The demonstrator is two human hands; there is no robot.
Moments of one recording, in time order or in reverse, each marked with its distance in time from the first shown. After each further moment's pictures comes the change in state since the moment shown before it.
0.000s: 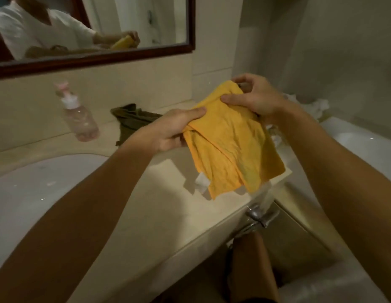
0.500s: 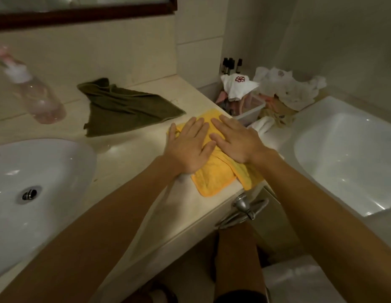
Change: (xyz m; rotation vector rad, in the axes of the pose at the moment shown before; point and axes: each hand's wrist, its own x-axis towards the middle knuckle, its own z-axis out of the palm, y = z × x) left_hand 0.065 -0.123 0.046 1.416 0.134 0.356; right_hand -0.031 0.144 0.058 -0.785 -0.287 0.064
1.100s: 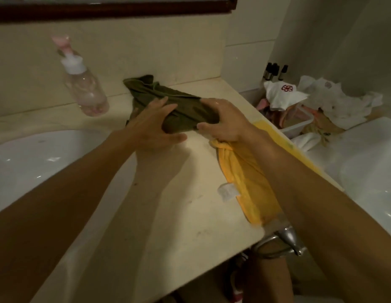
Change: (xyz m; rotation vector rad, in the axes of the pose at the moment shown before) left_hand -0.013 -0.184 -0.074 0.006 0.036 -0.184; right_hand 0.111 -0.118 -0.010 0.233 0.087 -0.272
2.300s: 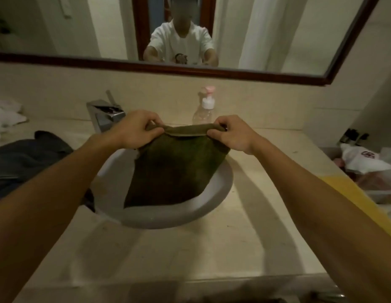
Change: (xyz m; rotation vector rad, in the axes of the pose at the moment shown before) left_hand -0.243 -0.154 -0.153 -0.155 0.332 -0.233; right_hand 0.001 -0.262 0.016 0.232 -0.171 -0.241
